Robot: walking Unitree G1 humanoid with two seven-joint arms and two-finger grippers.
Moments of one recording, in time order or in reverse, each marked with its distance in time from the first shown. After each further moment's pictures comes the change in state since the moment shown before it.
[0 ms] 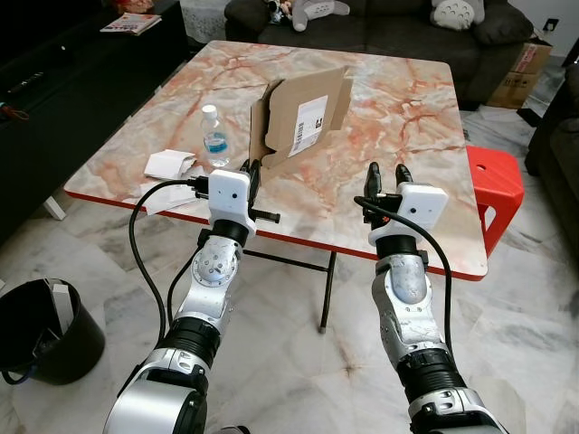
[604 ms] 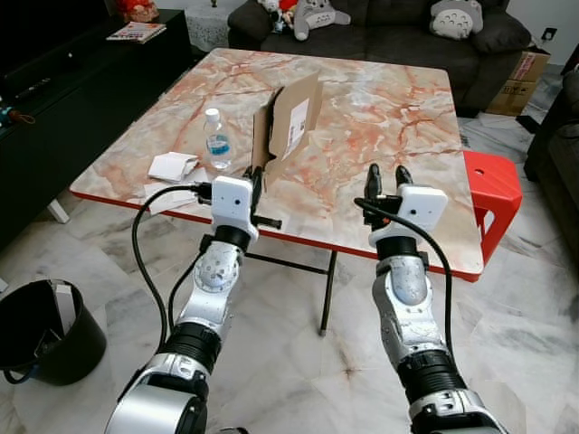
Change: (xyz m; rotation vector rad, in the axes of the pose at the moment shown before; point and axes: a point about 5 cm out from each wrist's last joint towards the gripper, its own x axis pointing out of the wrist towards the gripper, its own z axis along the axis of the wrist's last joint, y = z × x) left arm -0.006 -0.003 -0.005 -0.003 0.020 -0.004; right arm -0.001 -0.001 -0.001 -0.002 0.005 0.002
